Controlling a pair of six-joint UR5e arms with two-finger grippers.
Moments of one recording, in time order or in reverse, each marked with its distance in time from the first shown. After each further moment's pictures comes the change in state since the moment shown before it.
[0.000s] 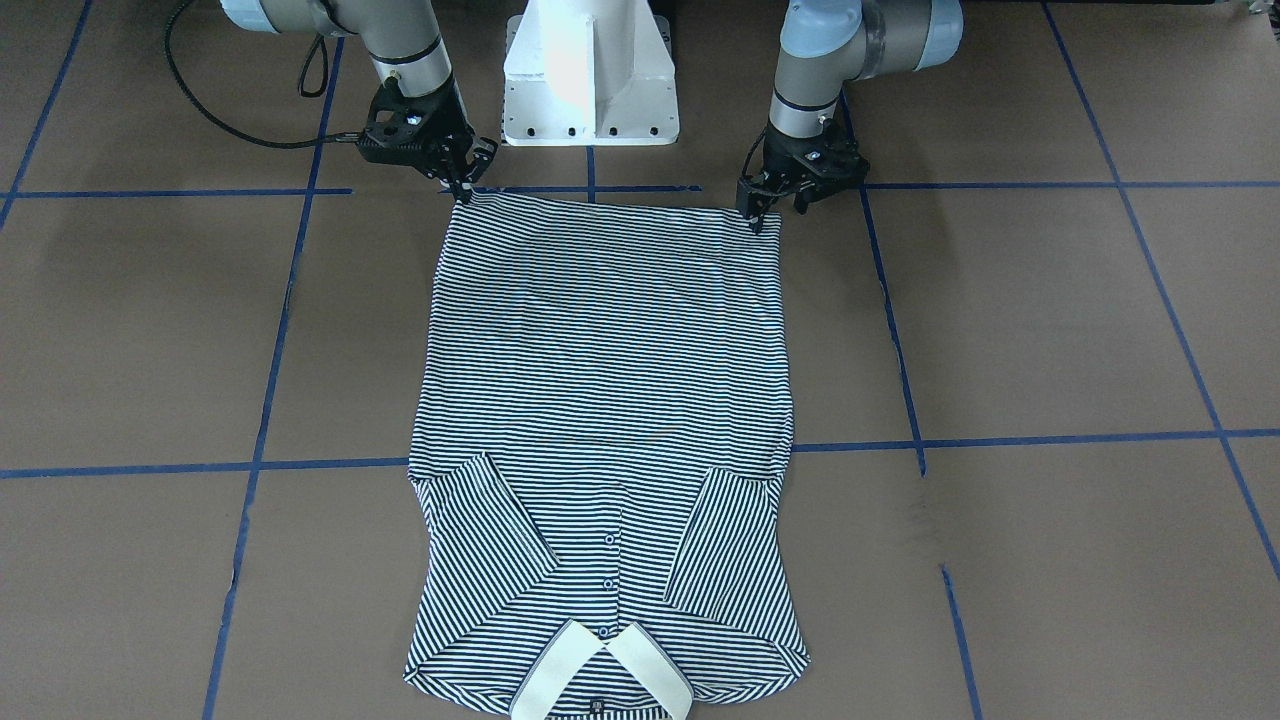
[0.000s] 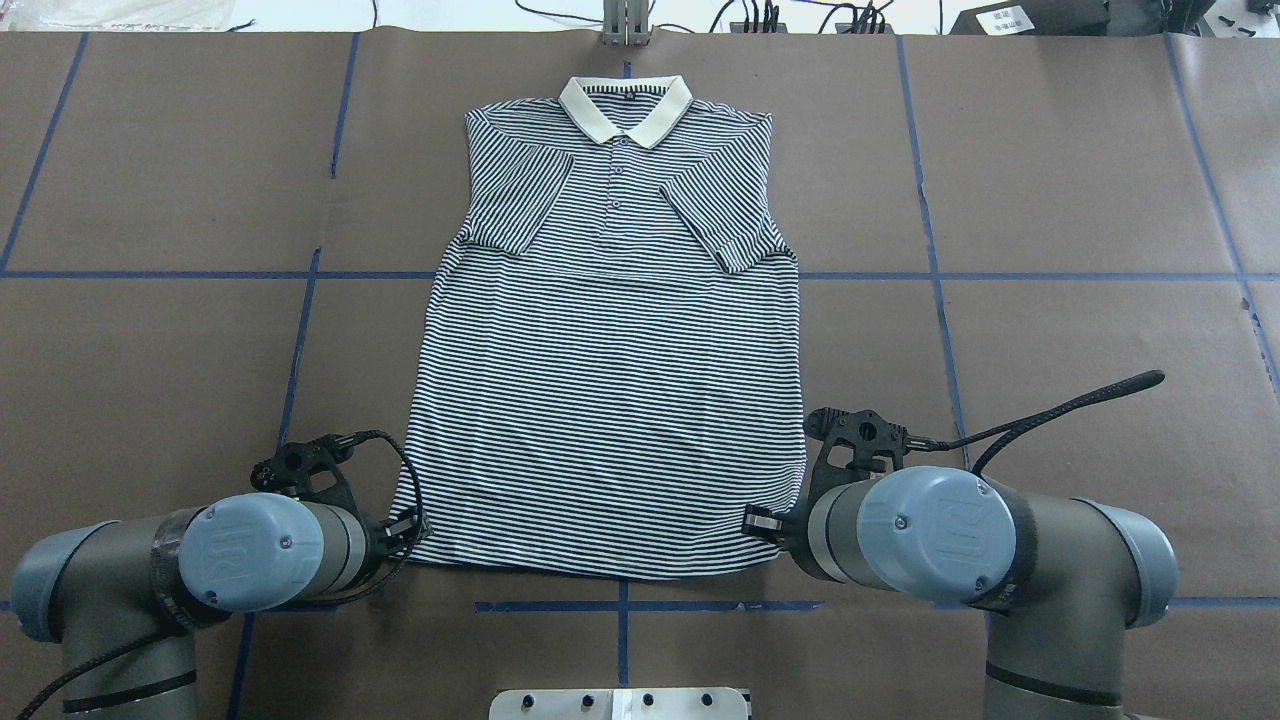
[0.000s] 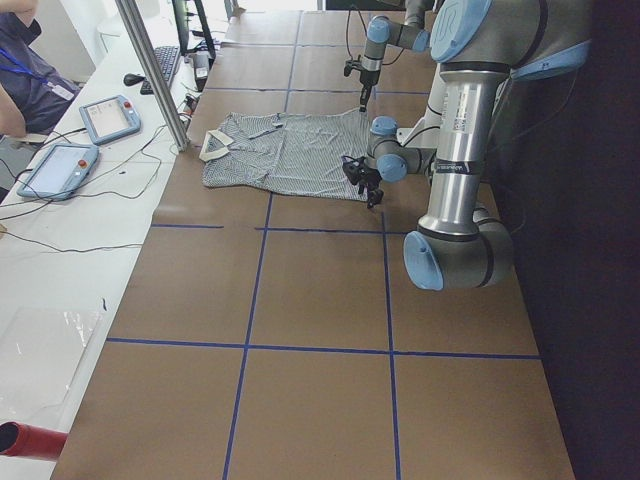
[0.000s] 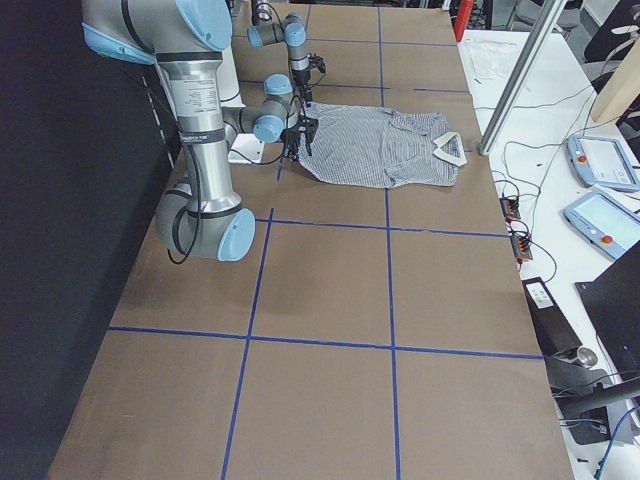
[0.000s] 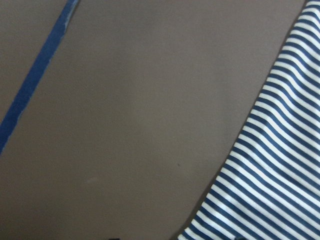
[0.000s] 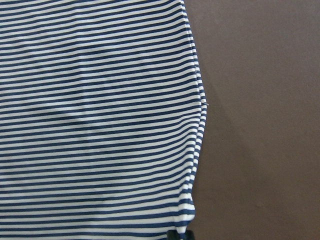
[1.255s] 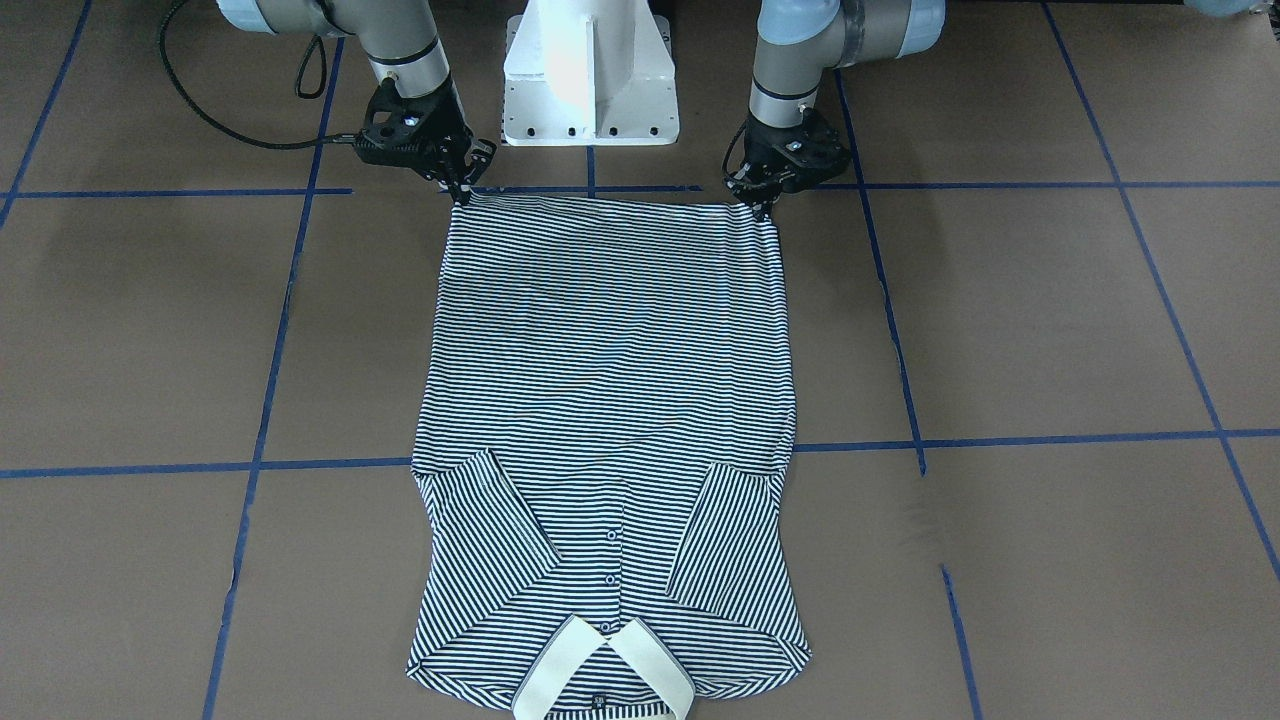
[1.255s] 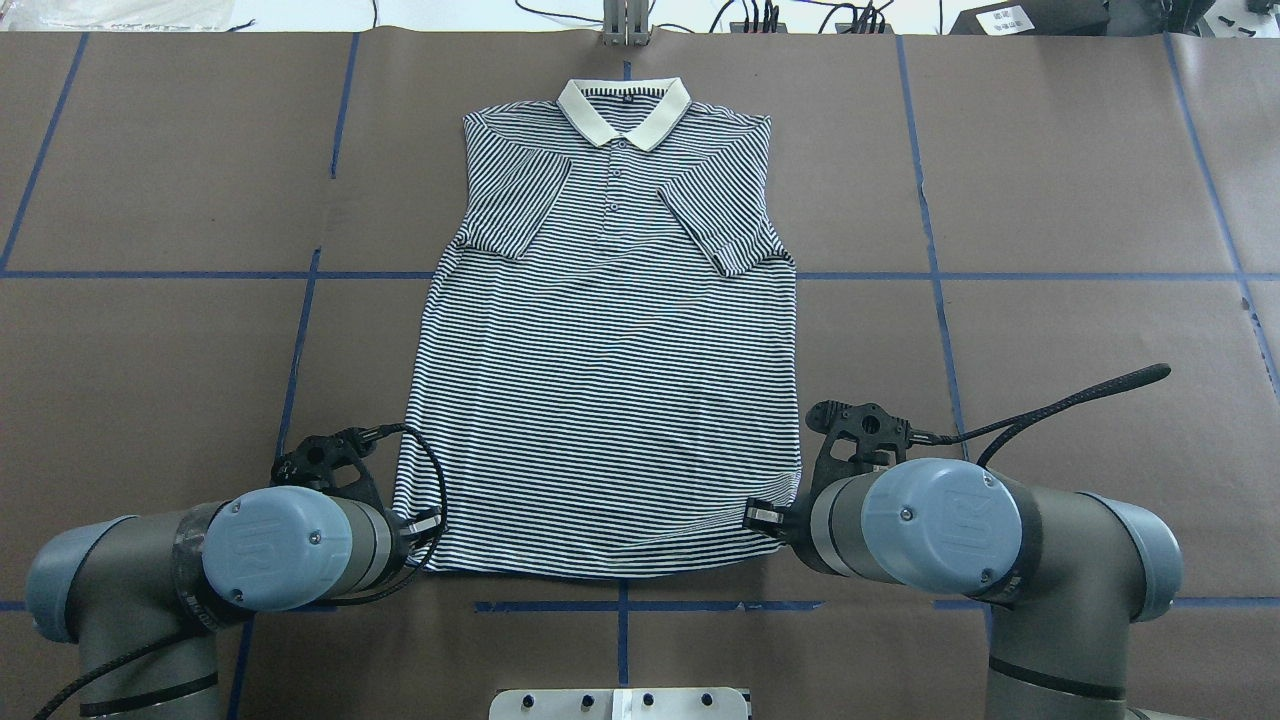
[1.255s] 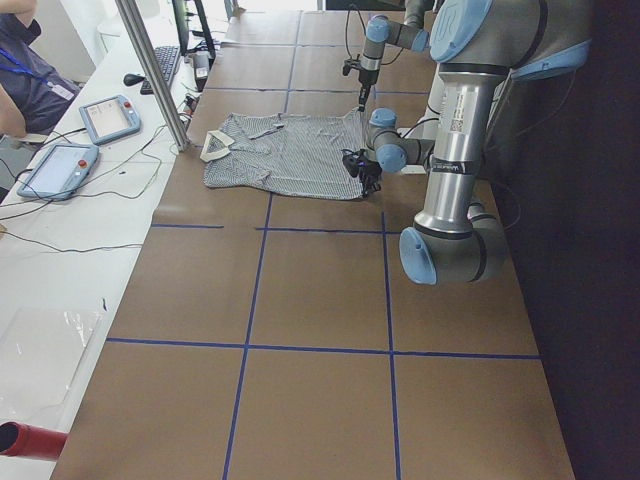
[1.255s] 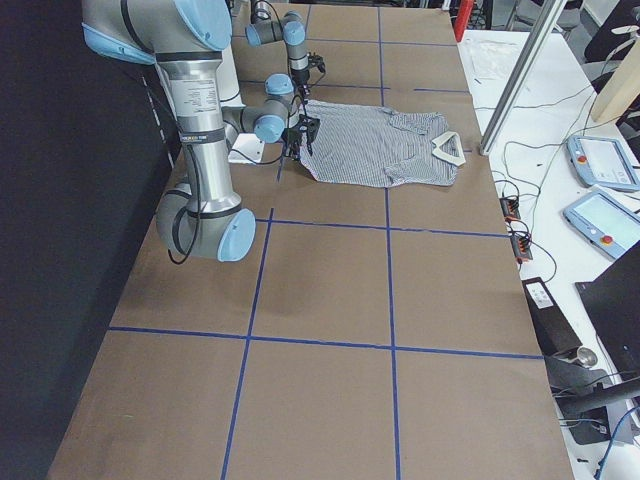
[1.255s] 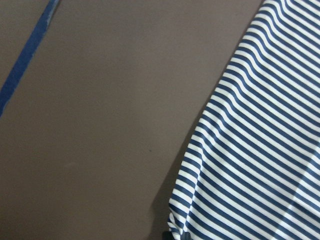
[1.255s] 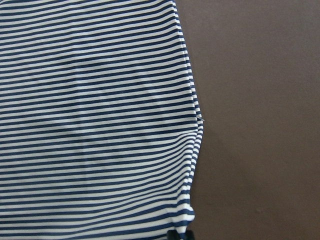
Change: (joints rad) left arm 0.001 -0.064 -0.055 0.117 -0.002 0.005; right arm 0.012 -0.001 0.009 0.003 0.009 -0.002
